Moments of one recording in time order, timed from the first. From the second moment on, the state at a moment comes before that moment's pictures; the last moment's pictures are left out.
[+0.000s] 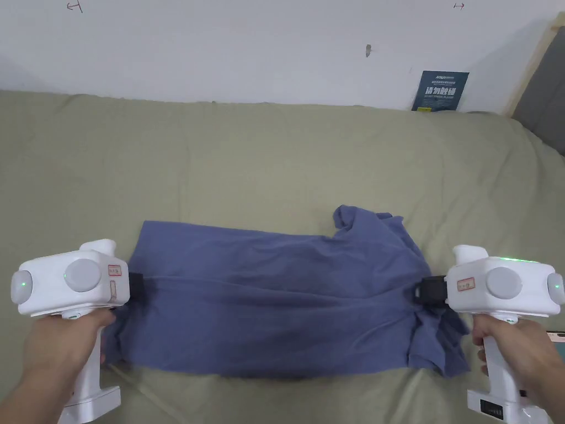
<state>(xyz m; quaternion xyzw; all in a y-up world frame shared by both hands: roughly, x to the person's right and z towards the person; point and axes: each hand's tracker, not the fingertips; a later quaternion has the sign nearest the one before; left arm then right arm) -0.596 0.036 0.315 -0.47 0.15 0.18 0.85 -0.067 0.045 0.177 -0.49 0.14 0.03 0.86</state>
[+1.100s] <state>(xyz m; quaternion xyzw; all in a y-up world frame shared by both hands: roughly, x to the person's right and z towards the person) -0.595 0.012 0.467 -0.35 0.20 0.12 0.91 -0.045 0.065 0.502 -0.28 0.15 -0.05 0.95</state>
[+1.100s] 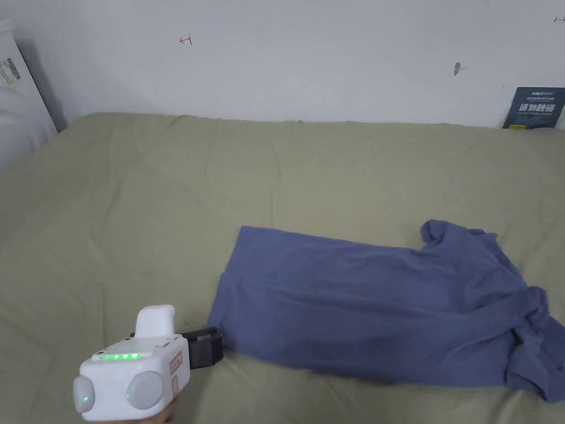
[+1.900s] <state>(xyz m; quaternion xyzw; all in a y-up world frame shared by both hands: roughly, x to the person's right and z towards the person) -0.577 0.022 0.435 -0.35 0.13 0.15 0.92 -0.053 0.059 0.397 -0.32 0.14 -0.01 0.94</state>
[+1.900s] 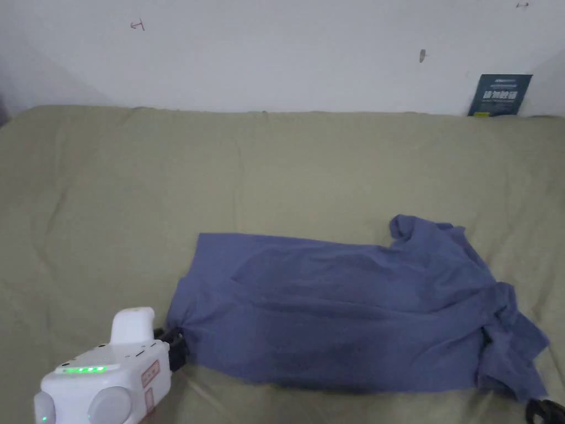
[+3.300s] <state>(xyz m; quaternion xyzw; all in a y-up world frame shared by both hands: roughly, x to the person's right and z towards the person) -0.580 0.013 0.545 -0.41 0.10 0.23 0.88 0.014 0.021 0.372 -0.47 0.12 -0.06 0.87</state>
